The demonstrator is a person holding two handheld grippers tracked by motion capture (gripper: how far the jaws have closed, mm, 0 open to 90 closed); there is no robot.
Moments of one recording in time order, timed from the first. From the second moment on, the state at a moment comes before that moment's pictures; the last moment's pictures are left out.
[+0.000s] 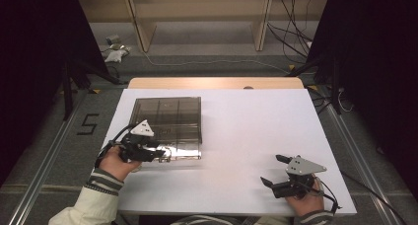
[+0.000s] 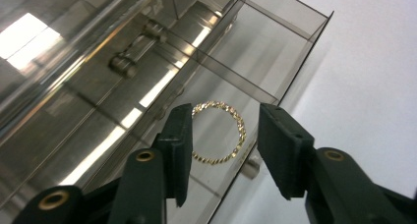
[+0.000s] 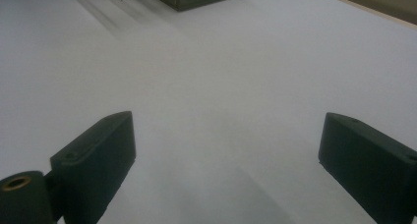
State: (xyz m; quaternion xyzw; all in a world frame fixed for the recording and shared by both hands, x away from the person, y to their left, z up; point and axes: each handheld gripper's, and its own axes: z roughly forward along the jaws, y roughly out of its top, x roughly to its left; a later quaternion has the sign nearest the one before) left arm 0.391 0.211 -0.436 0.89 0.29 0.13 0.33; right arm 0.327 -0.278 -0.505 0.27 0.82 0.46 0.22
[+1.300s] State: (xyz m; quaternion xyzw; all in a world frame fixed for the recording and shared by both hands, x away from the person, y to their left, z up) left arm 0.354 0.257 -0.462 0.91 0.29 0.12 0.26; right arm 0.327 -0.278 -0.505 0.27 0.82 0.46 0.22
